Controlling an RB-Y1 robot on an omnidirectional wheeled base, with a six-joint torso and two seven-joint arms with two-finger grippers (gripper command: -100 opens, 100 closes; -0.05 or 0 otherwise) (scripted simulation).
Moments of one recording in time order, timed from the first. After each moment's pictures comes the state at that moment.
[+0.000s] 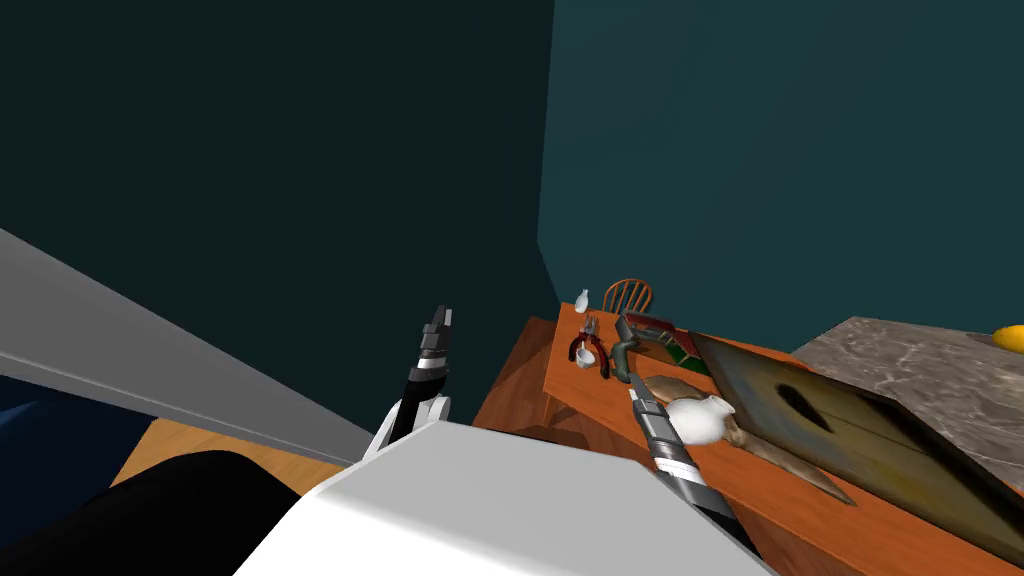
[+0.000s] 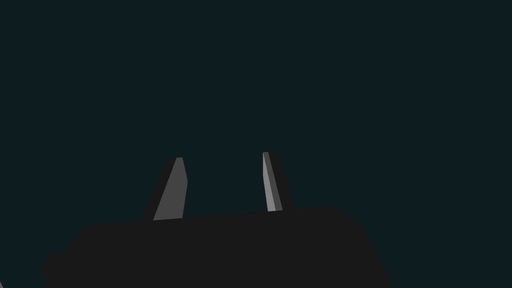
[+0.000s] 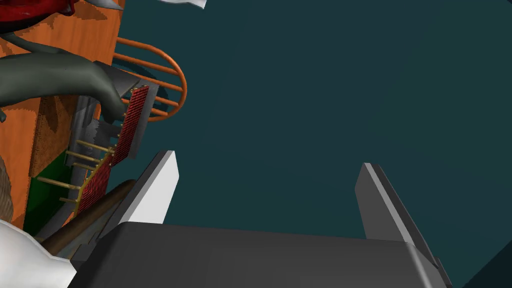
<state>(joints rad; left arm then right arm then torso) 0.50 -0.01 0.01 -2.20 -0.08 -0.53 -0.04 0.82 -0.20 -0.03 -2.04 -0.03 -0.41 0.17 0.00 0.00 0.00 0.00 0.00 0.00</state>
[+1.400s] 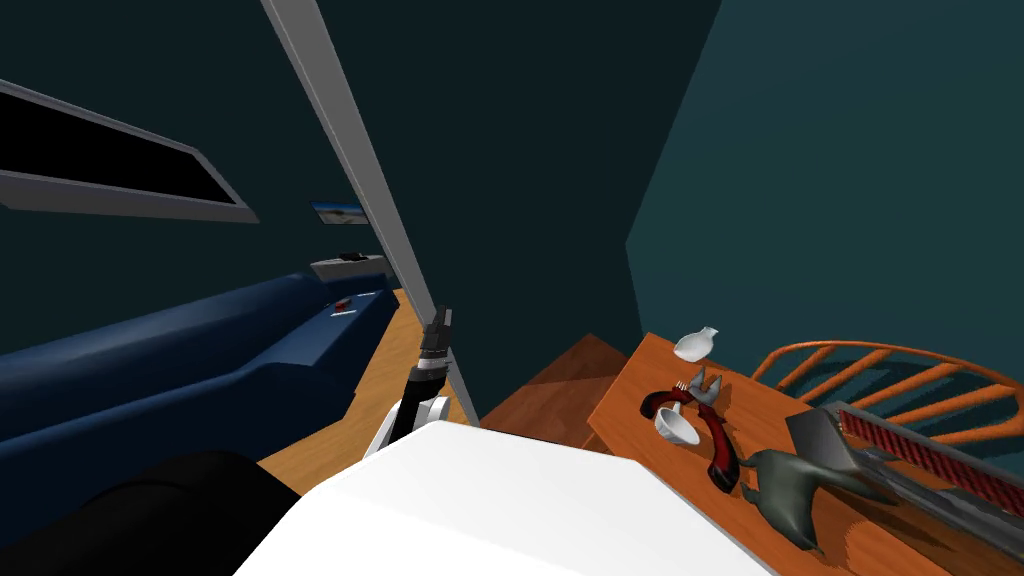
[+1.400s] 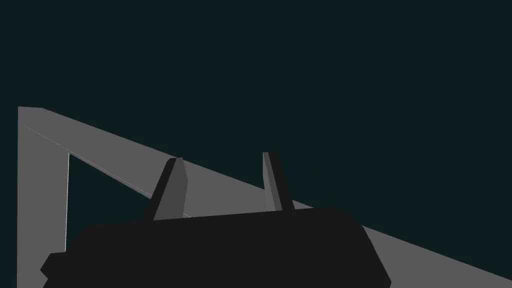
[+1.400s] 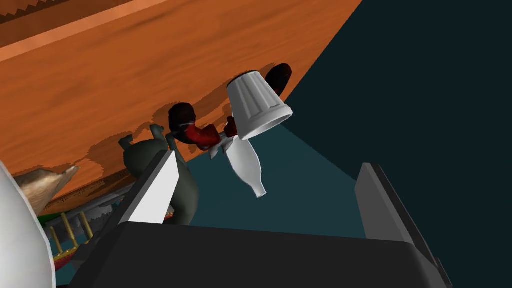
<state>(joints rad) 0.50 -0.01 0.01 -2.20 -0.08 -0.53 -0.04 1.15 -0.34 -0.09 -1.68 0.07 -0.39 0.35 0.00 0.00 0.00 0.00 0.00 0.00</state>
